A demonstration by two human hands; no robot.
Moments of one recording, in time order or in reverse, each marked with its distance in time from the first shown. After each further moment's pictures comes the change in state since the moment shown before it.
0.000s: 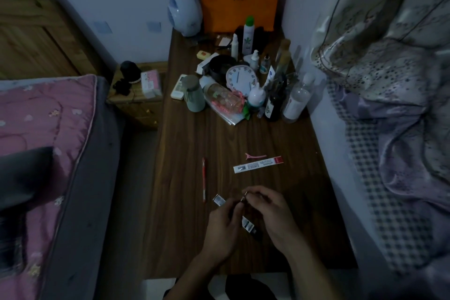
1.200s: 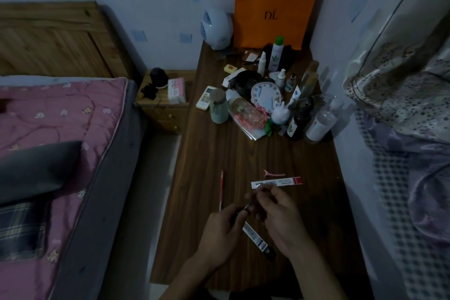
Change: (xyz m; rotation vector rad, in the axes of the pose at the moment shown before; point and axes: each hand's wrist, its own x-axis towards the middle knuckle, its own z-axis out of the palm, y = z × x) left_hand 0.006 0.029 -0.054 0.157 0.005 0.043; right_hand 0.016 -0.039 0.030 0.061 -0.096 -0.025
